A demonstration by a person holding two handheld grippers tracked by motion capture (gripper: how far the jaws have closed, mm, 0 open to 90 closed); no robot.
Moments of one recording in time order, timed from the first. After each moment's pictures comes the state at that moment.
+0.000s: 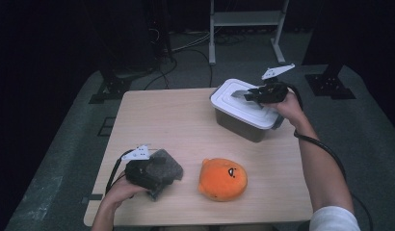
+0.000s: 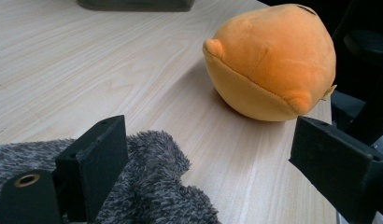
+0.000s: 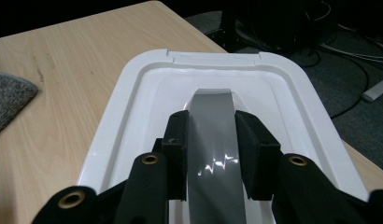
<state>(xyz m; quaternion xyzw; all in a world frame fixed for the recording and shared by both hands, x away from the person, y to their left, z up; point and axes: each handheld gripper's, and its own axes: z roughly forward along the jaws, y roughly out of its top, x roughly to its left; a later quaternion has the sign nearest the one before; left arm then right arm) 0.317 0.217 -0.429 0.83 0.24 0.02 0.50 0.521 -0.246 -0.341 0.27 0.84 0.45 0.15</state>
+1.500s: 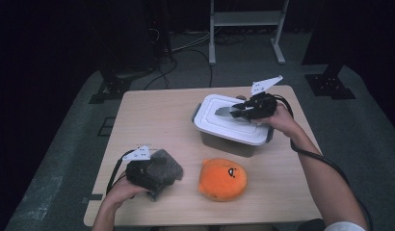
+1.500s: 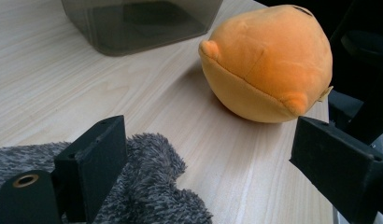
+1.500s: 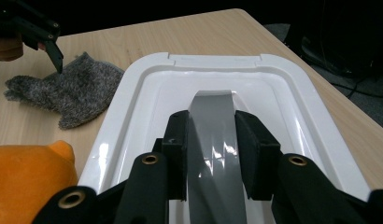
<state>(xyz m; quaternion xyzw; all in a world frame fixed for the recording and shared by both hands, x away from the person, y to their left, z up) 0.316 0.214 -0.429 0.83 0.24 0.02 0.50 0.473 -0.203 -0.343 0.16 0.86 0.48 0.08</state>
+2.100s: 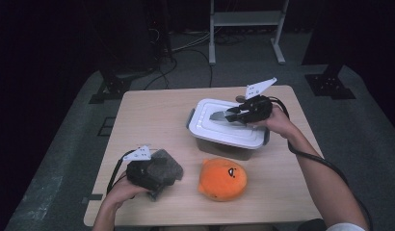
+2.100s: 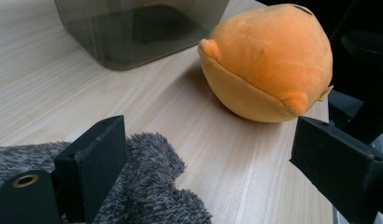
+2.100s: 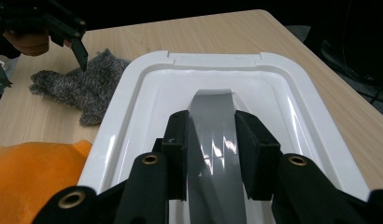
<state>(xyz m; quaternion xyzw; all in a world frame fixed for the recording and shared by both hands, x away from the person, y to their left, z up) 0.316 0.213 -0.429 0.83 0.24 0.01 0.50 0.464 -0.187 -0.341 0.13 0.87 0.47 0.07</state>
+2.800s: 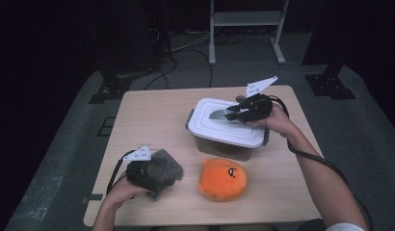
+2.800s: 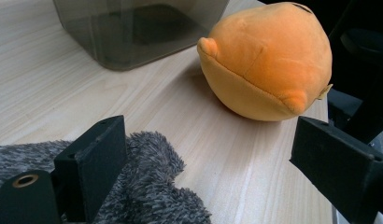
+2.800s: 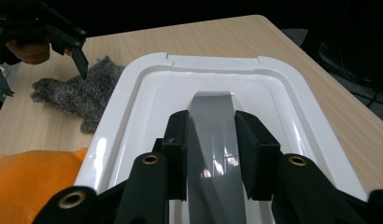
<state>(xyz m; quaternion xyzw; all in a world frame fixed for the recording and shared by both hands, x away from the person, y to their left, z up) 0.315 0.213 -0.430 0.83 0.24 0.01 0.50 0.463 -0.187 -0.336 0.13 0.87 0.48 0.07</state>
